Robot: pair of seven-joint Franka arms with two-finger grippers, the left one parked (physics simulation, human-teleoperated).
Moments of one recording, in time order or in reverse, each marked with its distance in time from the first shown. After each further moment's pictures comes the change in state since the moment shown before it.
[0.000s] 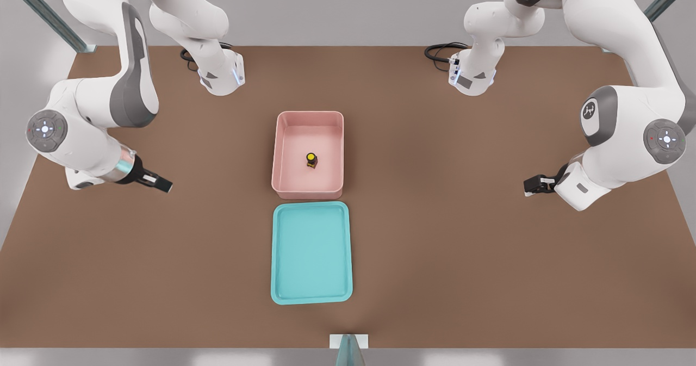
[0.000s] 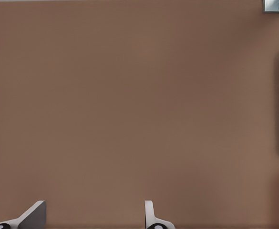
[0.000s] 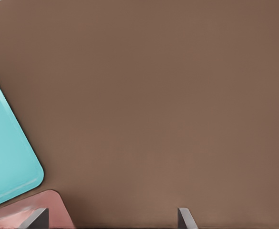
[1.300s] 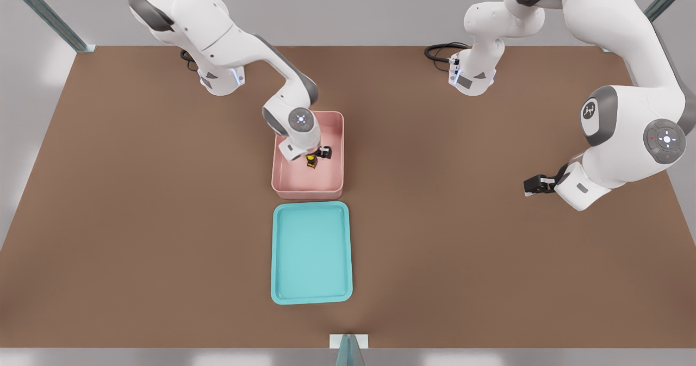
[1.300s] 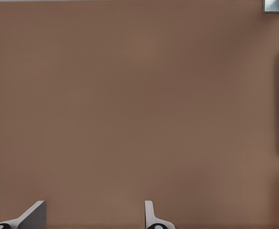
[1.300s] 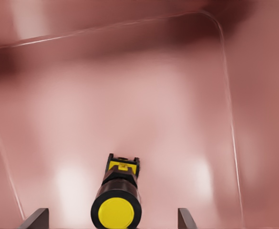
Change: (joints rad) arm 0.488 0.225 0.226 -0.550 -0.112 0.731 0.634
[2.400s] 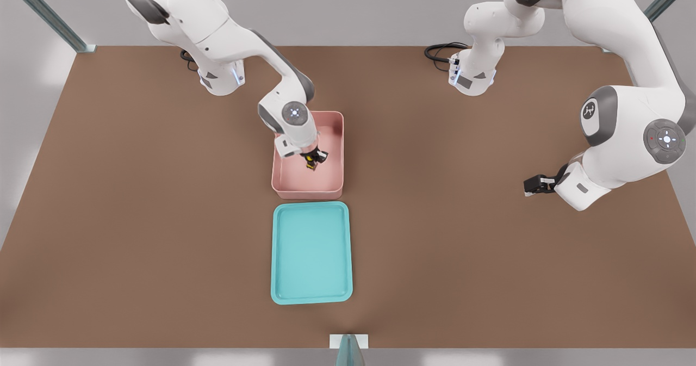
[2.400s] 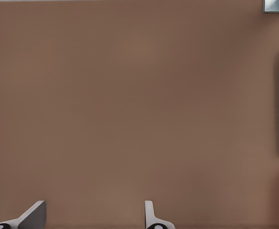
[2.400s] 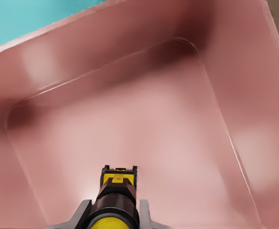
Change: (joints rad) arm -0.003 -0.063 -0.016 -0.011 -0.009 0.061 0.179
